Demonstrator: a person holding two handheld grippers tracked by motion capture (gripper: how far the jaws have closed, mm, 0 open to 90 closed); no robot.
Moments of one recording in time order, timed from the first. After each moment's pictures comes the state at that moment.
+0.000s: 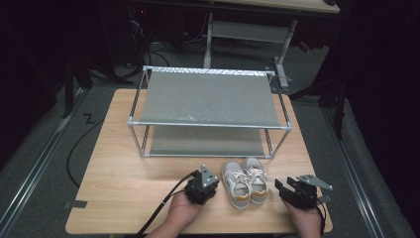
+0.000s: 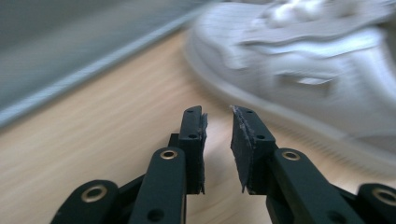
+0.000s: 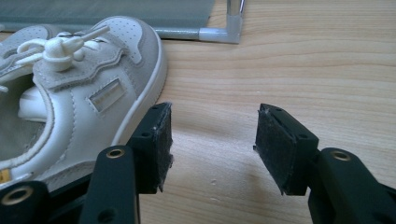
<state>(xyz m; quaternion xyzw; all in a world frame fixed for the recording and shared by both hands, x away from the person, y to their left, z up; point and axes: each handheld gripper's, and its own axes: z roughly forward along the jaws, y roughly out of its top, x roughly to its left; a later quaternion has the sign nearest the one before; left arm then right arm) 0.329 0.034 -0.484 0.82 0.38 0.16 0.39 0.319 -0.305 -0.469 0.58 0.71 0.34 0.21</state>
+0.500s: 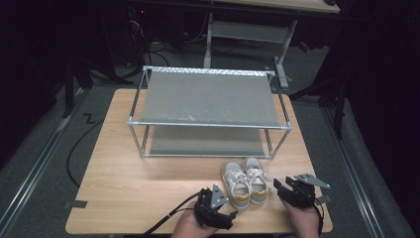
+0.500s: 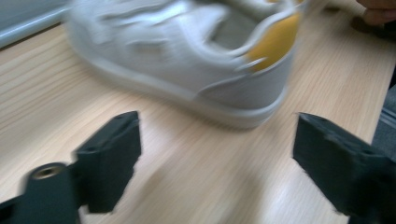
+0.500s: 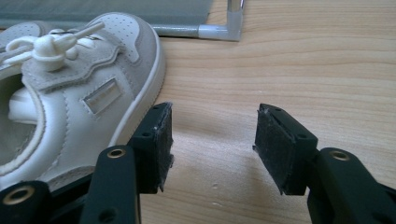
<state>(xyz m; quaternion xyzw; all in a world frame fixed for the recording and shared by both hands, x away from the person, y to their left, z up) 0.281 -0.013 -0.480 0.84 0.34 0.10 0.42 0.322 -0.299 -0.471 0.58 0.71 0.33 0.21</state>
